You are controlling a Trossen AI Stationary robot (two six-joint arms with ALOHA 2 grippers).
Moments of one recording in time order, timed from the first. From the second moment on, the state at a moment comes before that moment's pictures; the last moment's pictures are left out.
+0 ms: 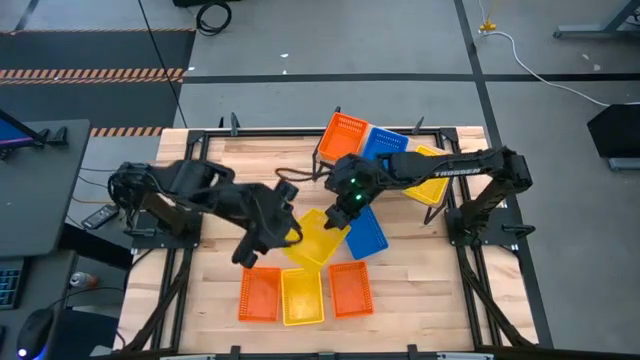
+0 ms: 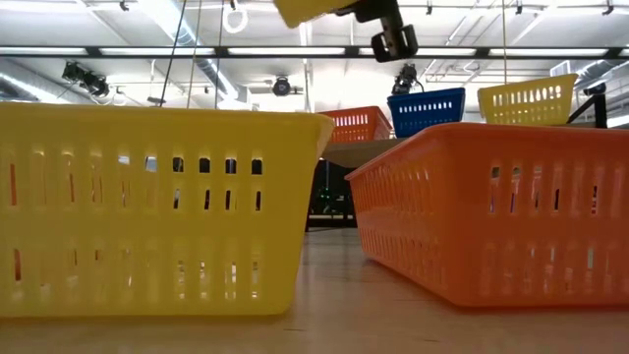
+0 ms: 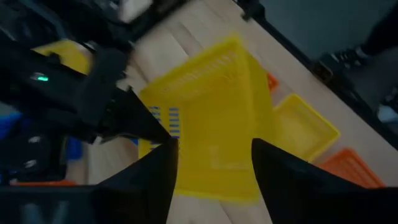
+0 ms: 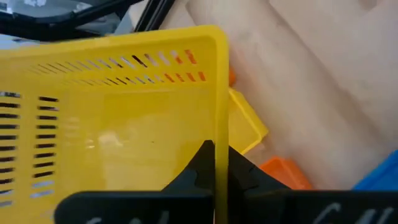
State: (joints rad) left arm -0.29 1.65 2.11 -1.26 -0.07 0.39; right arm -0.01 1.62 1.49 -0.63 -0.42 0.90
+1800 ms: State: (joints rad) left arm -0.09 1.65 2.21 -1.05 -0.19 0.09; right arm -0.58 1.00 1.49 -1.57 0.22 -0.09
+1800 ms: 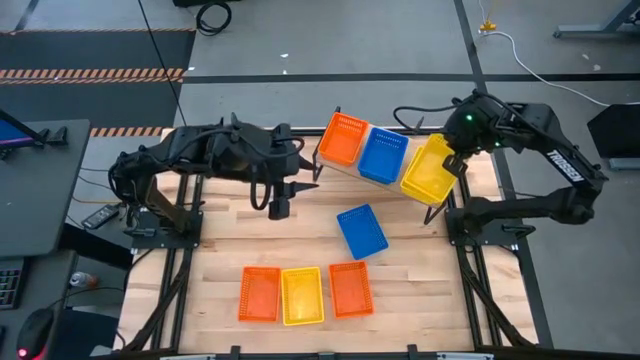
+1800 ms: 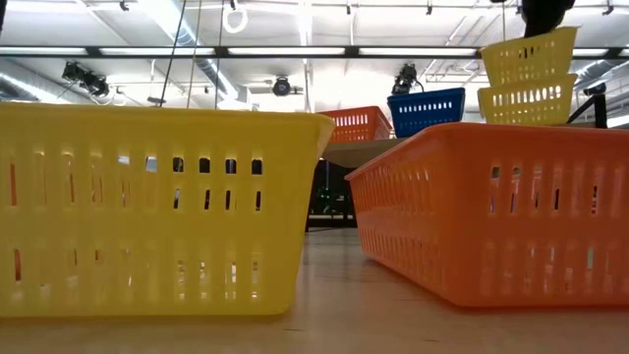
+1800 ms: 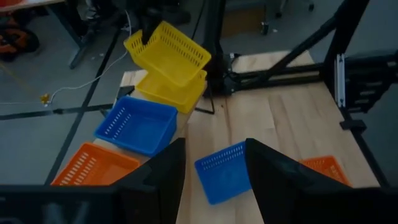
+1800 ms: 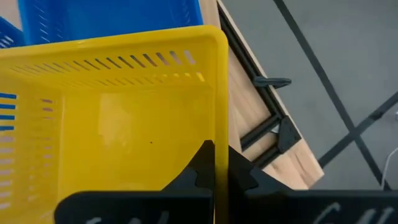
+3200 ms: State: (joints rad) left arm -0.09 1.63 2.21 -0.97 -0.20 0.01; right arm -0.57 1.11 1.49 -1.57 -0.07 0.19
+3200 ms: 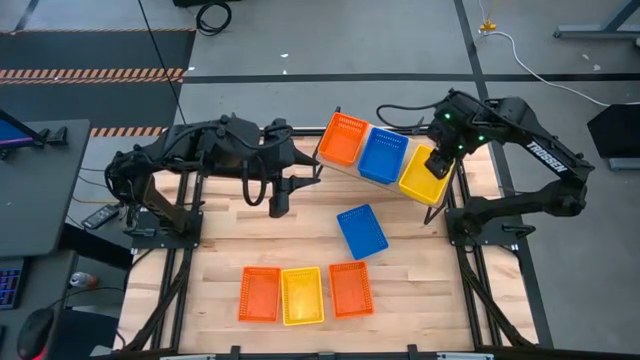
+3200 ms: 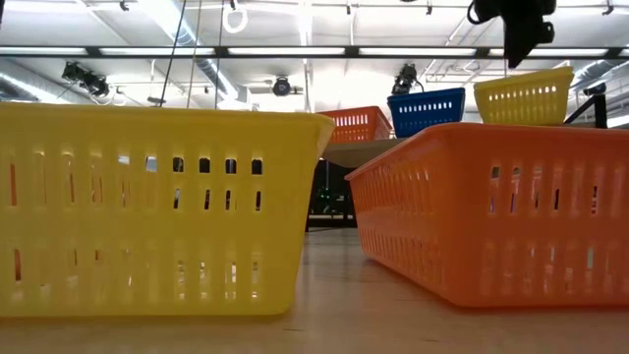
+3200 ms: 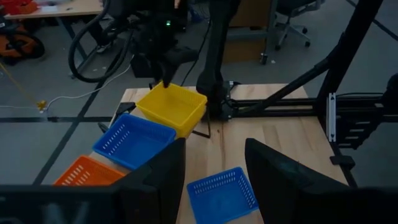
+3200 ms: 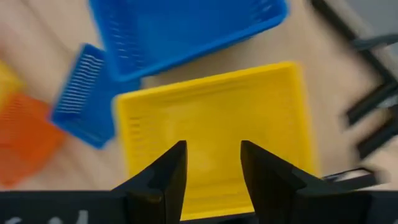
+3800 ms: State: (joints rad) left arm -0.08 1.63 2.21 -0.97 -0.20 0.01; right arm -0.30 1.14 1.49 -1.57 -0.37 0.61
